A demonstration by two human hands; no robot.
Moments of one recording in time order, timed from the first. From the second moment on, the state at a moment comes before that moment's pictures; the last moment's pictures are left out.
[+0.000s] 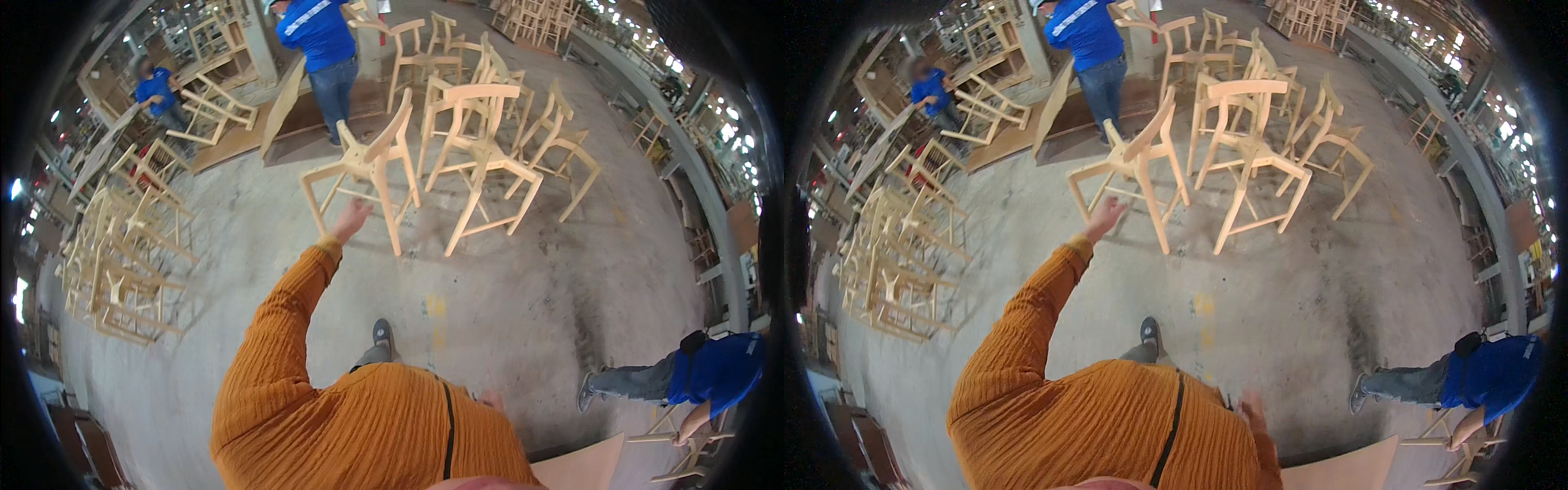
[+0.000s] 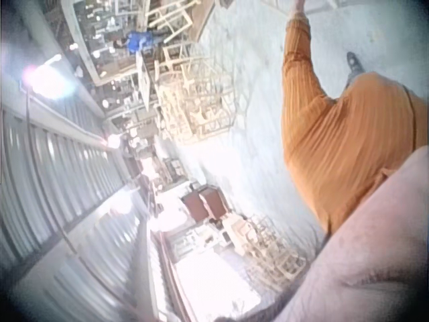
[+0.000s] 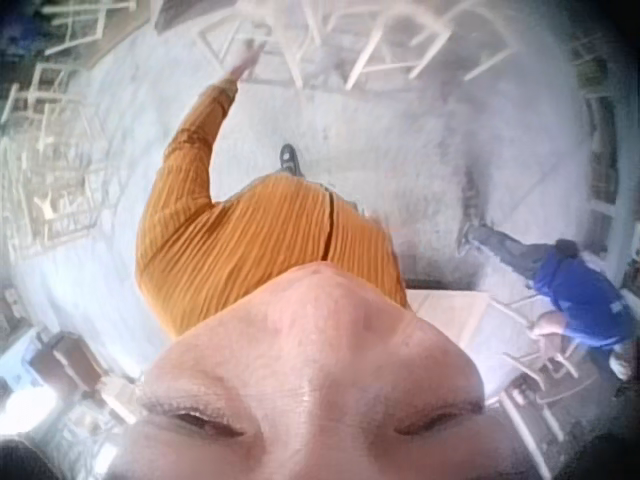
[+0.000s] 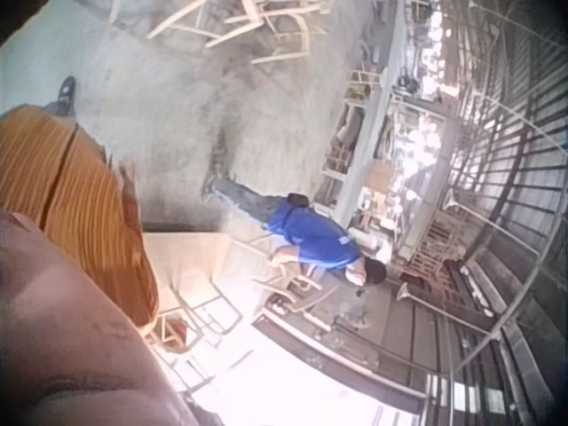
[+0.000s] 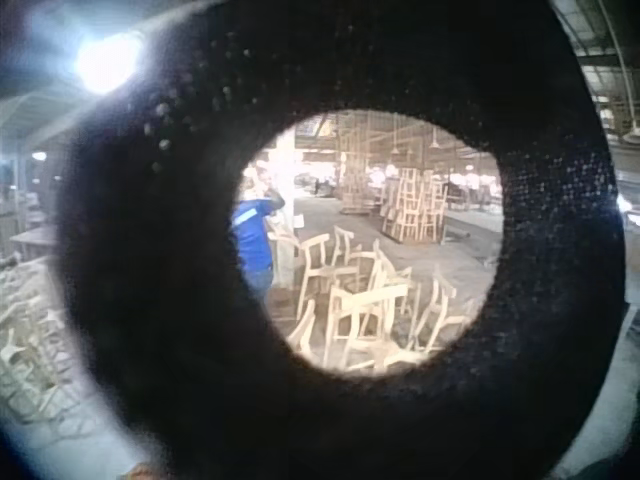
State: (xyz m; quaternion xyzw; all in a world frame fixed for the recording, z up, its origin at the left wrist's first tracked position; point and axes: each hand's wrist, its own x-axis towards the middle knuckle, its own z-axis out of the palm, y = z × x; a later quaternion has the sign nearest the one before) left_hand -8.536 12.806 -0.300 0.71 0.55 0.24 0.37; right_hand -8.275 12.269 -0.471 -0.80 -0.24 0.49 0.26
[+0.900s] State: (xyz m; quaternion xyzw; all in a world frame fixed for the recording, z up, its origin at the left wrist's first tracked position) left_hand -8.490 12.805 -0.315 0.68 0.50 0.09 0.54; right_hand -8.384 12.215 -0.491 -0.80 0.02 0.49 0.35
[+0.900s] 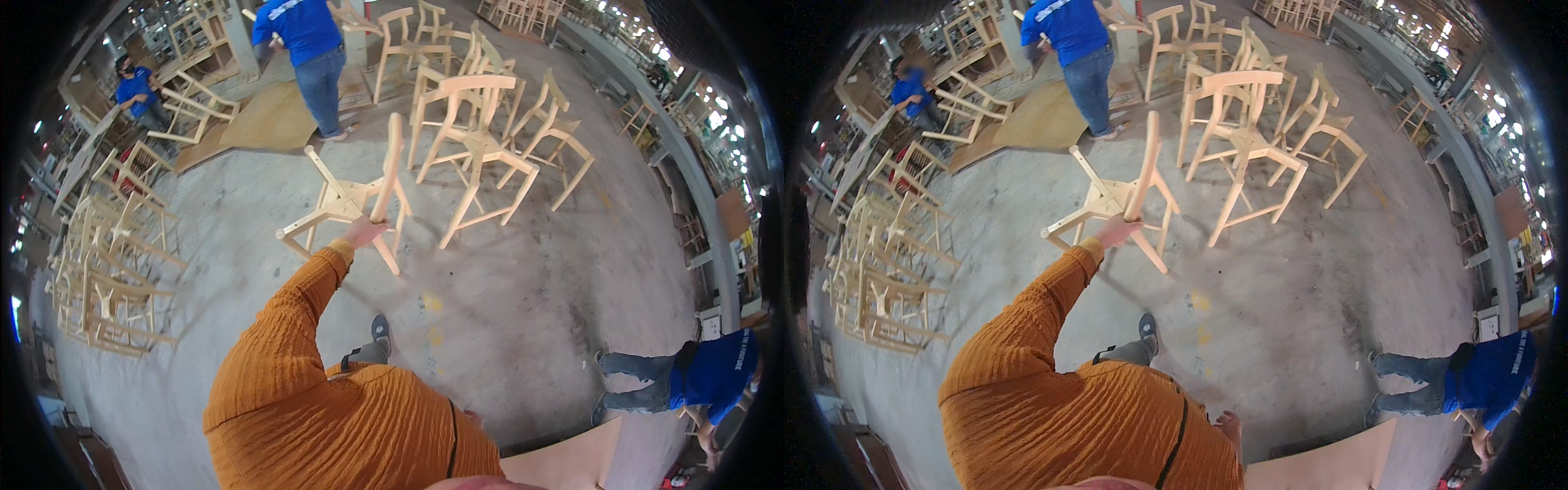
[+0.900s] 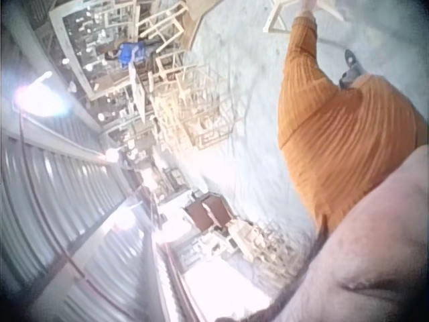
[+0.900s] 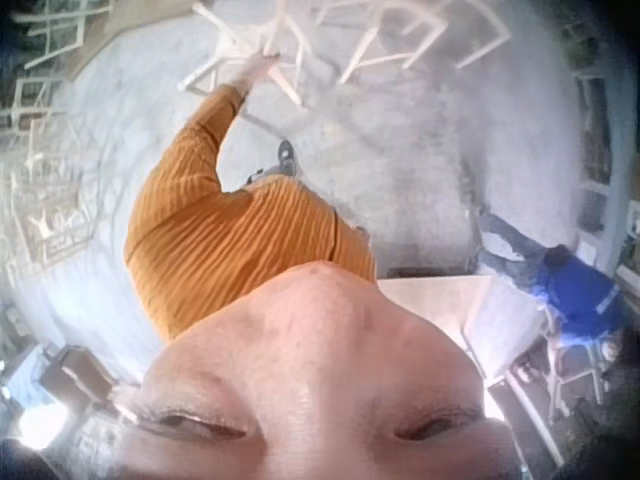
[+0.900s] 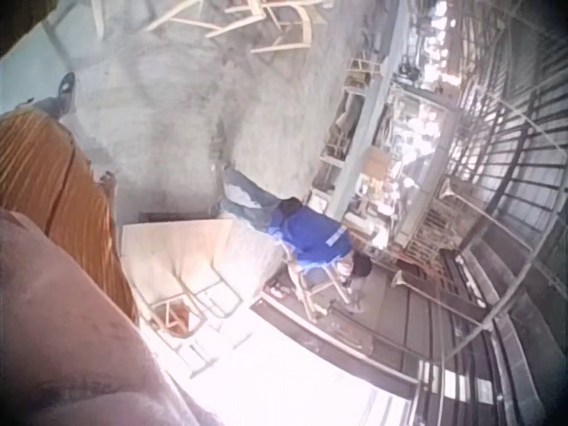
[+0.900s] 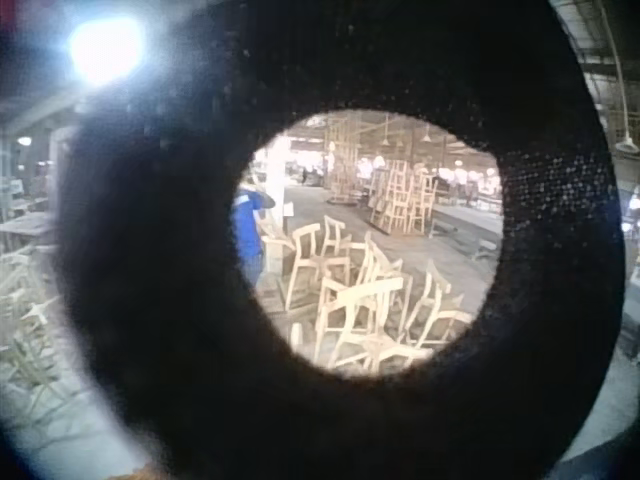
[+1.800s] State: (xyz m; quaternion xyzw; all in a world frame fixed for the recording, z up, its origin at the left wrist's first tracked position) left_hand -8.524 12.542 -0.347 0.45 0.47 -0.02 0.76; right_hand -8.617 12.094 -0.472 -0.73 0.22 0.45 0.47
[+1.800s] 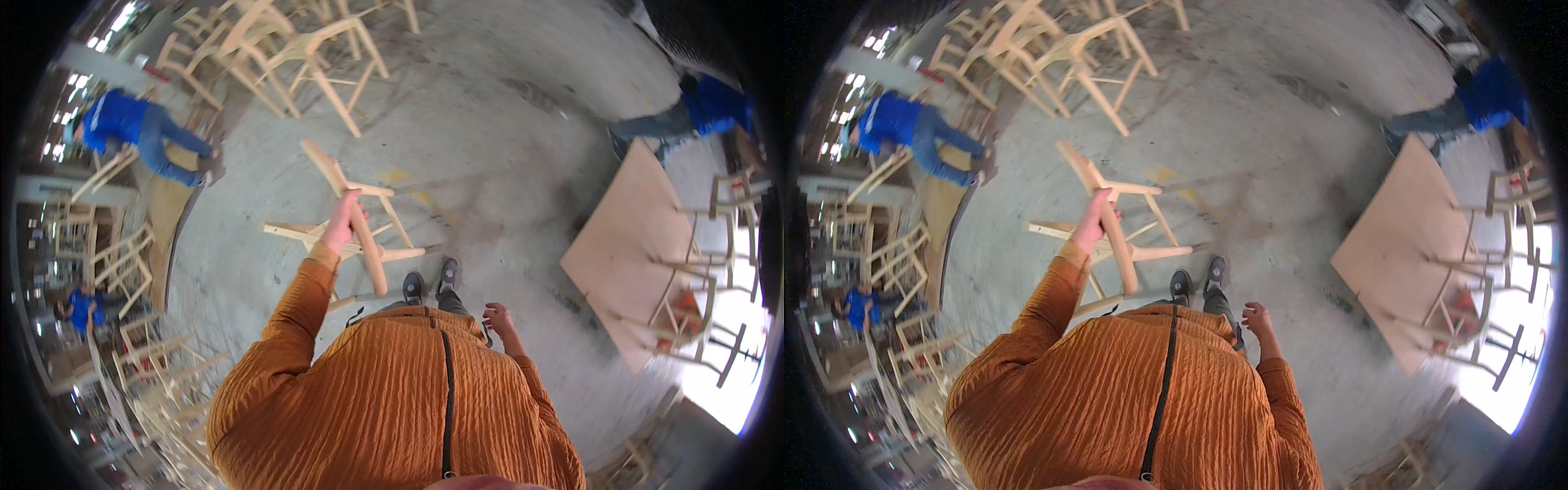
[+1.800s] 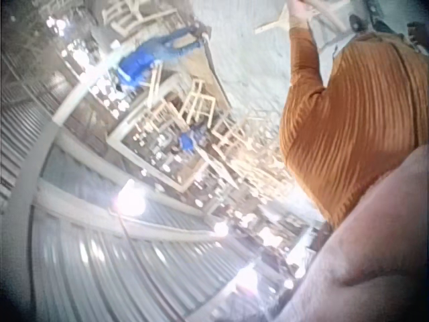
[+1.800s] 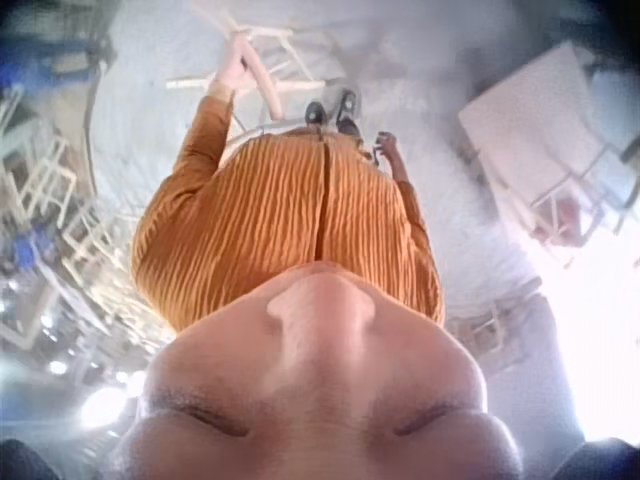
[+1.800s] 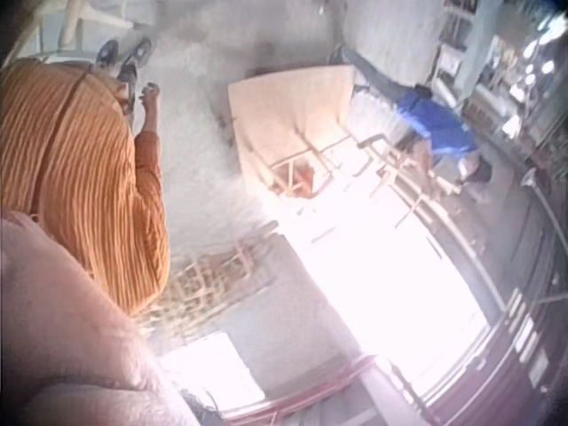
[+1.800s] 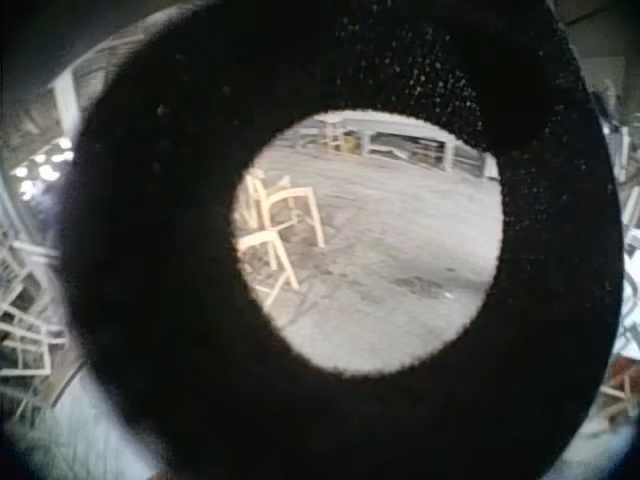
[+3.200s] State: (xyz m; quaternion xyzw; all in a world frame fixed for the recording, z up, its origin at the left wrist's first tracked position) left_hand -8.493 12.231 -0.188 0.16 -0.06 -0.46 0.87; right_hand -8.633 11.726 -0.108 -0.20 -0.10 -0.37 0.90
